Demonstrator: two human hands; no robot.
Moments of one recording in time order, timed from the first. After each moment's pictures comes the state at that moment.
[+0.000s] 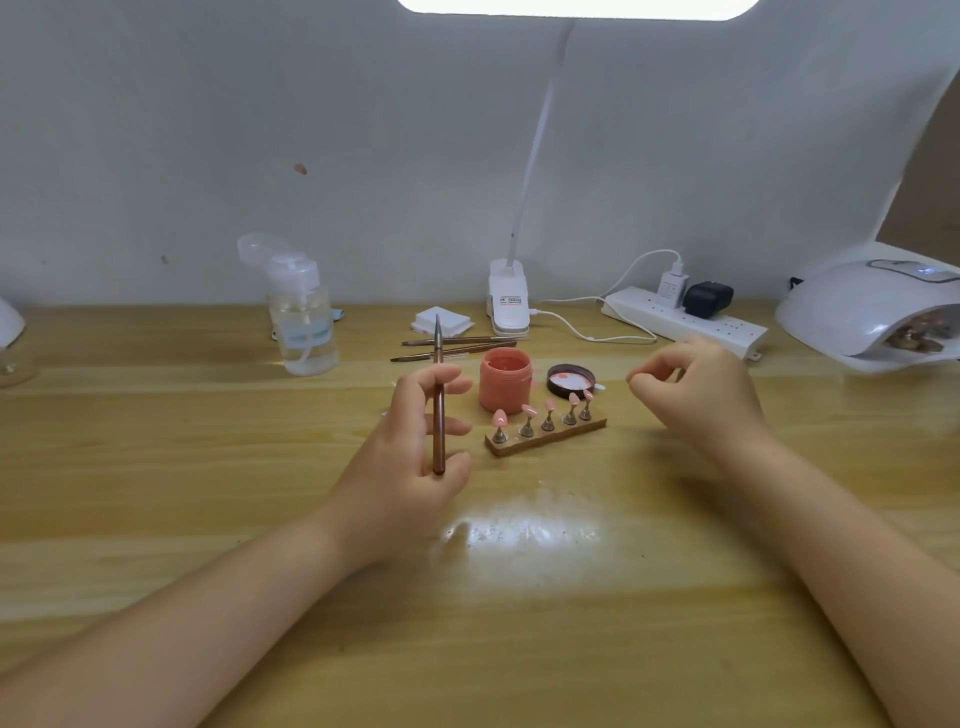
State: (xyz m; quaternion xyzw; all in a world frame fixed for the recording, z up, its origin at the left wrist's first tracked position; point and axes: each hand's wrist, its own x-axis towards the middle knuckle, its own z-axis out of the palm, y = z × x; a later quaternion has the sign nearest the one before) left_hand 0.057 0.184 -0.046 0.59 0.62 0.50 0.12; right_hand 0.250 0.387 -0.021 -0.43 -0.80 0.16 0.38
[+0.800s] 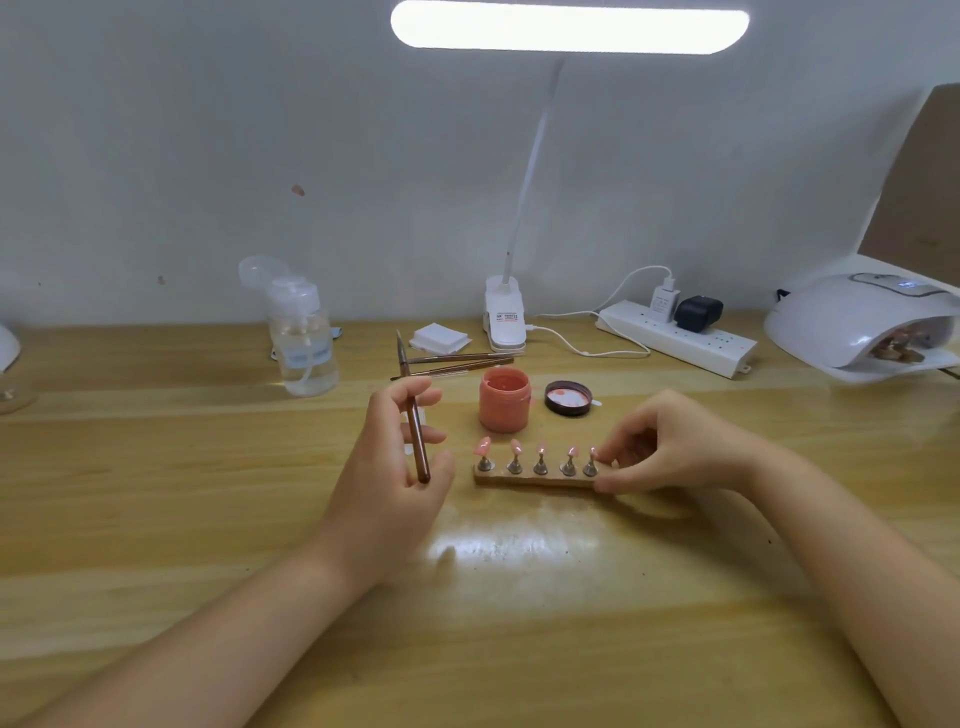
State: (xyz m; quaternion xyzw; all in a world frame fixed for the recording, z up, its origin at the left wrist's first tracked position) left_hand 0.050 0.184 -0.048 0.54 0.63 0.56 0.07; right_hand 0.259 0.377 -0.011 -0.28 -0.90 0.31 0.11
